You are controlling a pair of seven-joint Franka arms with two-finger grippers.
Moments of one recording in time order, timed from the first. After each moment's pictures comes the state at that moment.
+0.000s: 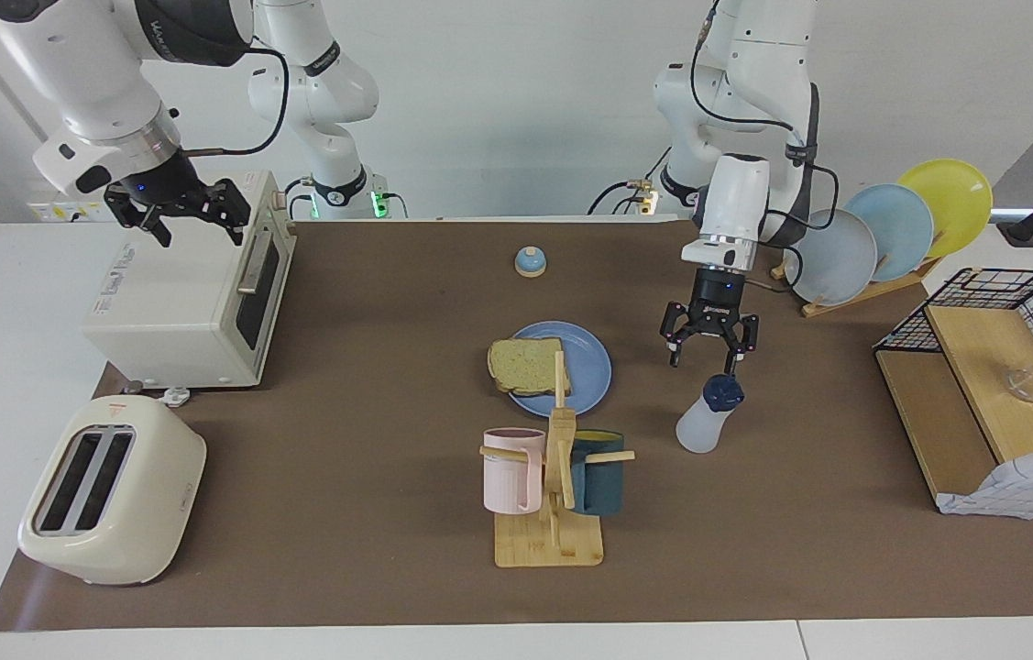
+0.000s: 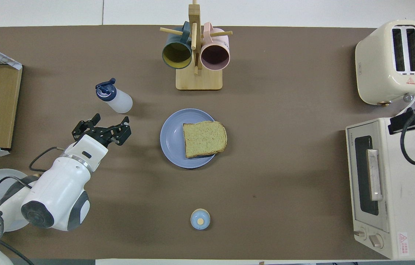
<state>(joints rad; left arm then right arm) -0.48 0.01 0.21 -2.64 0.15 3.50 -0.28 -0.01 -0.05 -0.04 -1.65 -0.04 1.49 -0.07</state>
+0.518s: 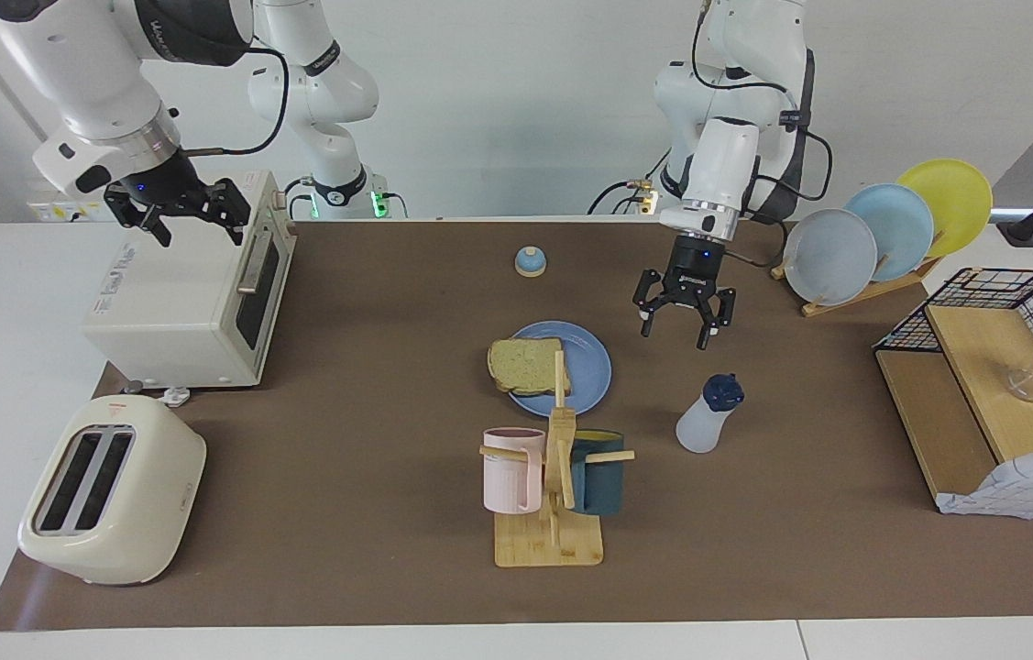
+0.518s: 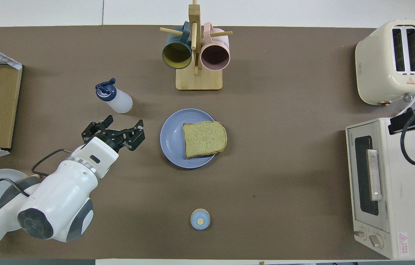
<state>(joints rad) -0.58 -0.15 0.19 -2.56 0.15 3.20 -0.35 -0.01 -0.05 -0.04 -1.65 -0.04 1.49 -0.07</state>
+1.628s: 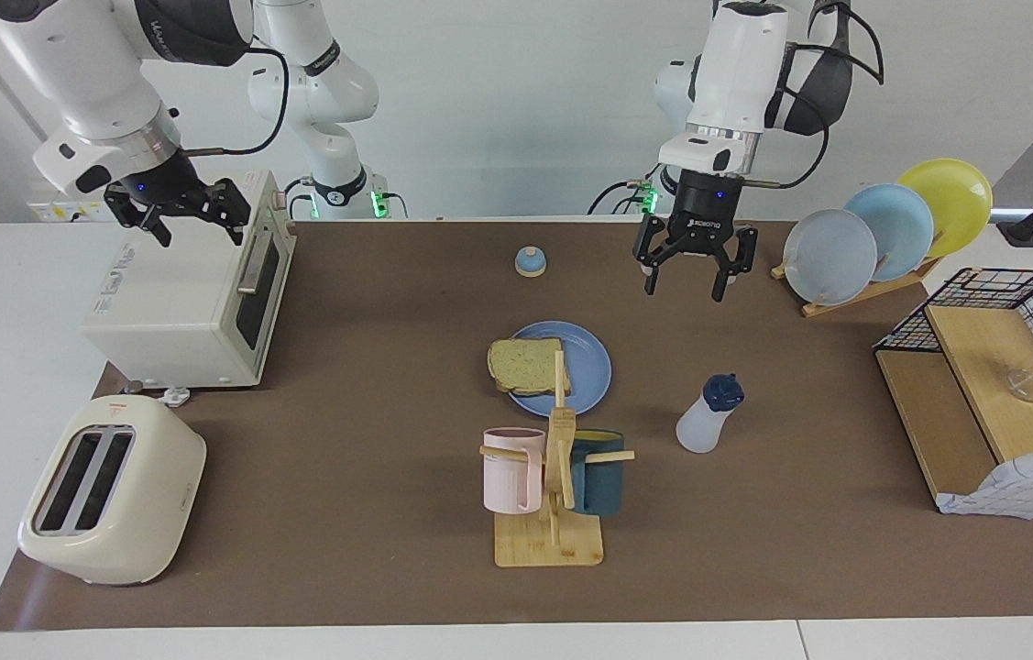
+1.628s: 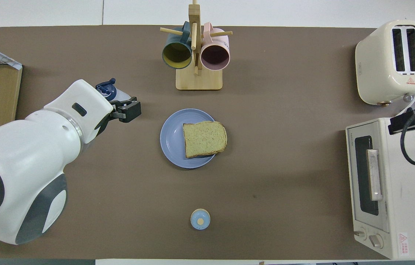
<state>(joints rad) -0.59 -0.19 0.13 -2.06 0.15 2.36 -0.41 -0.01 -0.05 -0.04 -1.65 -0.04 1.49 -0.07</state>
